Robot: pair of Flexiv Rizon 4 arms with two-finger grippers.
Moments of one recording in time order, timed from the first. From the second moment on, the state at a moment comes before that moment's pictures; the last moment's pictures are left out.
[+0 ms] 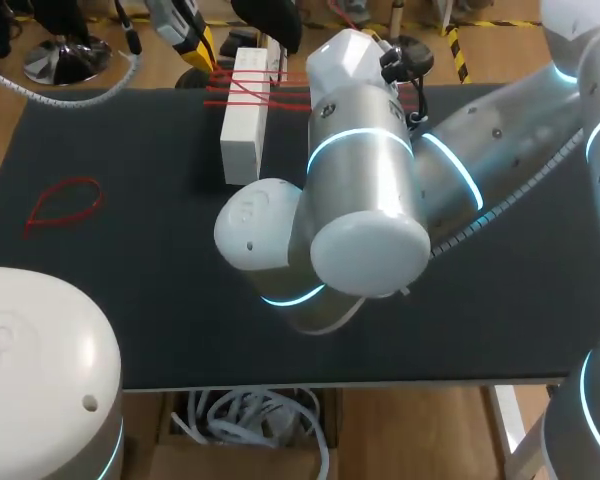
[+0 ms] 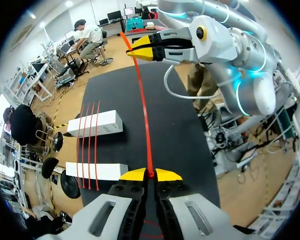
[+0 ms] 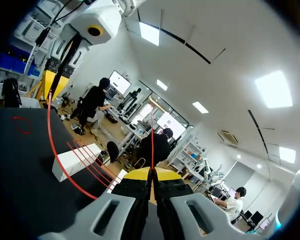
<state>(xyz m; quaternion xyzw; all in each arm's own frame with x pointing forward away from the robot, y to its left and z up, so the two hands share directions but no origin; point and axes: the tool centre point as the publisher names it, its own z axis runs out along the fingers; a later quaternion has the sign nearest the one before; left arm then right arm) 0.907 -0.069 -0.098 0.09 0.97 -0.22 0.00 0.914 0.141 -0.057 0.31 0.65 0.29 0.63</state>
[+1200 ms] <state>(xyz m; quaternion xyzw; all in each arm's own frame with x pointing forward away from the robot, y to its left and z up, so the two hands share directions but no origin) 0.907 -0.069 -0.098 0.09 0.97 -0.22 0.00 0.904 0.158 -0.050 0.14 0.72 0.08 0.67</state>
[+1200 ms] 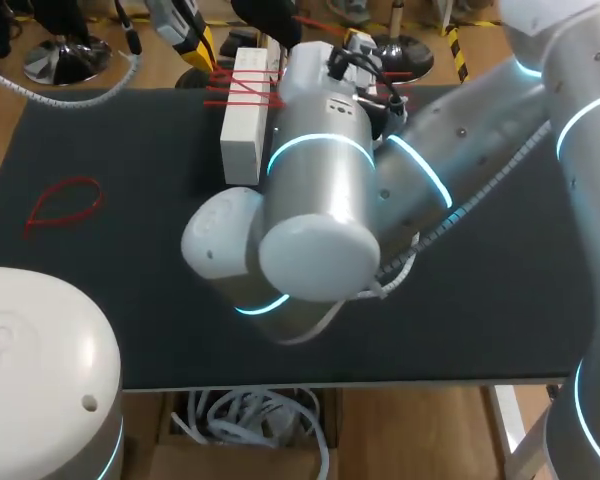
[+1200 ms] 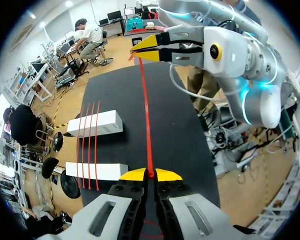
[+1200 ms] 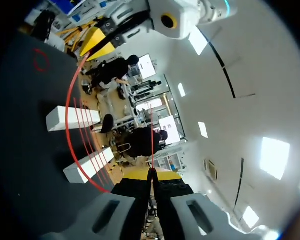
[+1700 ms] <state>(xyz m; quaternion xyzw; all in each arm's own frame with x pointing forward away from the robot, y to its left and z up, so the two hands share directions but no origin) 0.907 -0.069 -0.098 0.09 0.97 -0.22 0.00 0.897 0.182 -0.038 -0.02 0.70 -0.06 0.71</state>
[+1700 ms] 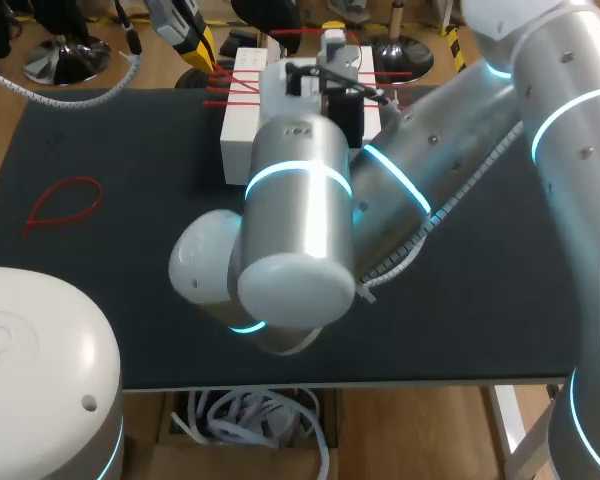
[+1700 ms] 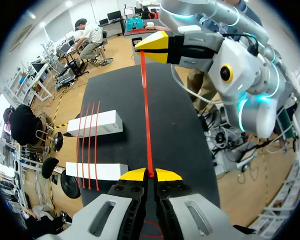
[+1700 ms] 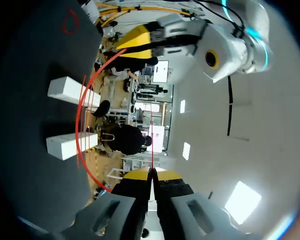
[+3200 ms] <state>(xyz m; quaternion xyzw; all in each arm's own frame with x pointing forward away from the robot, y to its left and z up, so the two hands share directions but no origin) 0.907 -0.069 -0.098 0.09 0.97 -0.22 0.00 0.898 0.247 -0.048 -0.07 0.69 -0.11 0.71</state>
